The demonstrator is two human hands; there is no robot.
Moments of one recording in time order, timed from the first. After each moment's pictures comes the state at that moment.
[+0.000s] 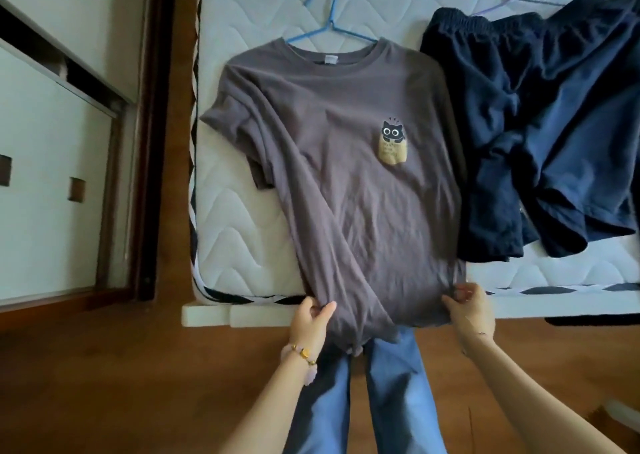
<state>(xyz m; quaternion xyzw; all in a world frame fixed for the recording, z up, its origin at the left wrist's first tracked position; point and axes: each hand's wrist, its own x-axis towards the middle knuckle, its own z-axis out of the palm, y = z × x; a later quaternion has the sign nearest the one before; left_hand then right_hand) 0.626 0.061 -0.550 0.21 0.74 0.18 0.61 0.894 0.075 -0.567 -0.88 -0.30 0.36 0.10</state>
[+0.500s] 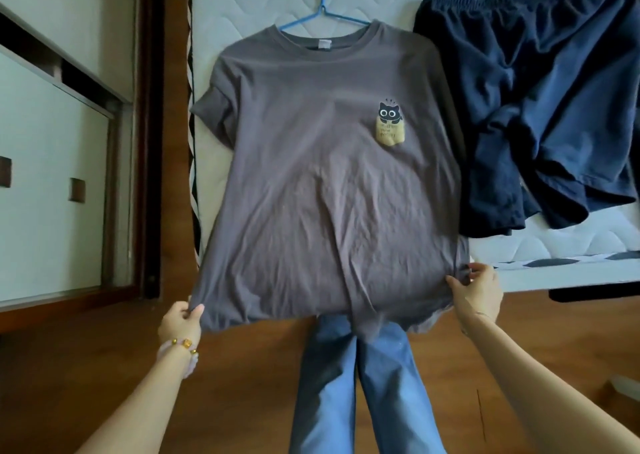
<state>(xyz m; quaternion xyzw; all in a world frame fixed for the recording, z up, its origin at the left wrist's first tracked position) 0.433 0.040 -0.550 0.28 0.91 0.00 0.31 0.883 0.065 -0.560 -0.91 -0.27 0.30 0.11</state>
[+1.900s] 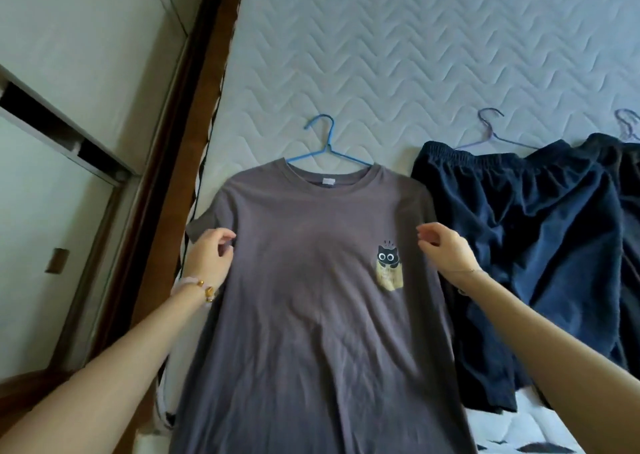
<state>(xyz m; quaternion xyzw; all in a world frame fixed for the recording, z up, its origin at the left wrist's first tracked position) 0.498 0.346 -0.504 0.54 0.79 0.15 0.27 0.884 0.387 -0.489 -0.74 -0.55 0.37 0.11</state>
